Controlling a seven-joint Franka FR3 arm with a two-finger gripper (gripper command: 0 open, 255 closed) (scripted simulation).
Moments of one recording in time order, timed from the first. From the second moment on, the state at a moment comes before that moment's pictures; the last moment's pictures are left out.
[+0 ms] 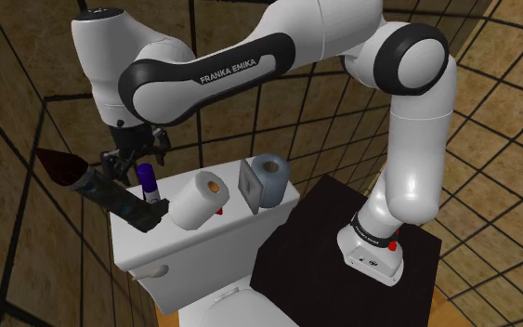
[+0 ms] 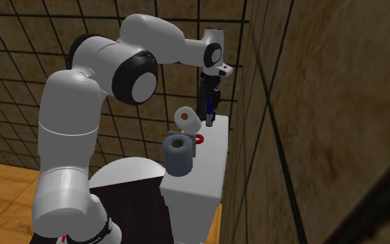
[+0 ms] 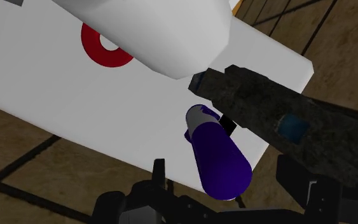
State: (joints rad) arm 0.23 0.40 0.54 -1.58 -0.23 1.94 0.74
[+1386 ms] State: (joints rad) arm 0.24 0.39 0.54 -1.52 -0.22 1.85 0.73
